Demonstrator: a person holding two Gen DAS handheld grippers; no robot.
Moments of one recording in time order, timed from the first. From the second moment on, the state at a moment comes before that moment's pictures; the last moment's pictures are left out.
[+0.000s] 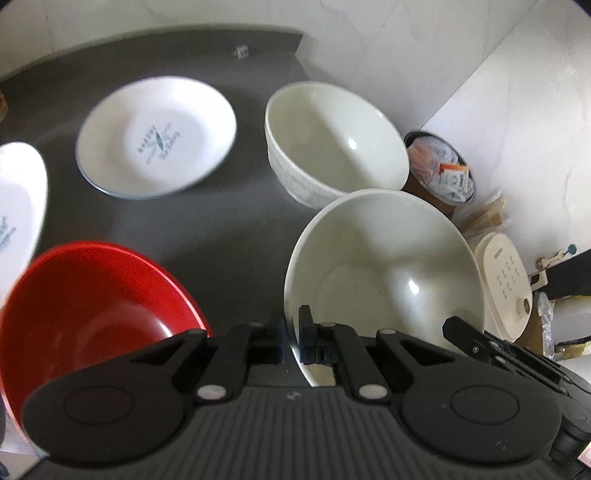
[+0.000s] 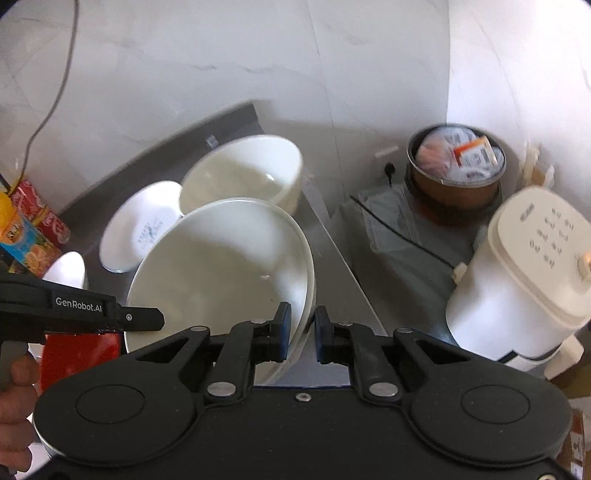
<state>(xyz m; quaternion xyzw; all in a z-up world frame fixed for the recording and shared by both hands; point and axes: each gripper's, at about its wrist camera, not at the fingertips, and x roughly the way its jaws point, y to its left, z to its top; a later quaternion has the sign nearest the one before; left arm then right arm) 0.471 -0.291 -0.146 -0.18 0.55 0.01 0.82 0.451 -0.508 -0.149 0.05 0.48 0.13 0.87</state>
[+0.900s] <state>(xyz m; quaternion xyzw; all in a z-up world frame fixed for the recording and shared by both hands) 0.386 -0.178 -0.086 -0.20 0.49 0.04 0.85 0.402 -0.390 -0.101 0.01 0.44 0.18 0.88</state>
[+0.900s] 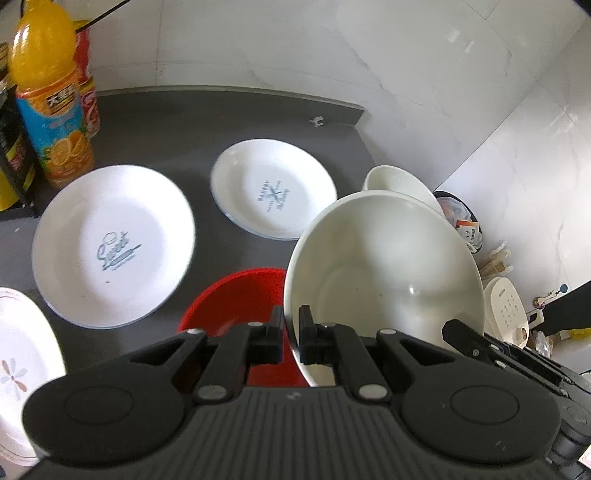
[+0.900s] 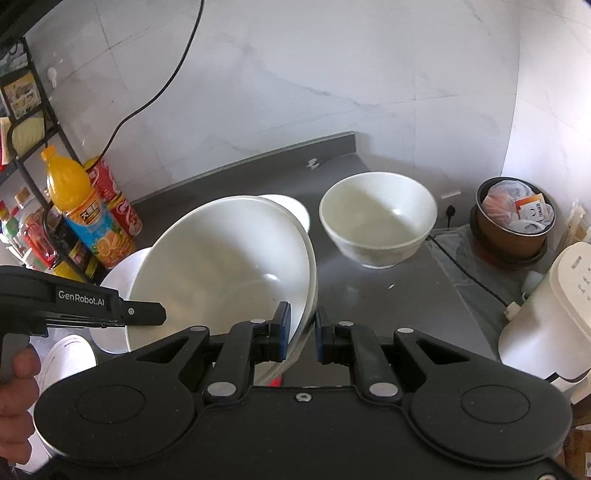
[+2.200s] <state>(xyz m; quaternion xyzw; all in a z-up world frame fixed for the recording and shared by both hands) 0.373 -0.143 -0.155 -0.20 0.56 0.05 0.80 0.390 -0.345 -0.149 -0.01 0.51 0.18 0.84</state>
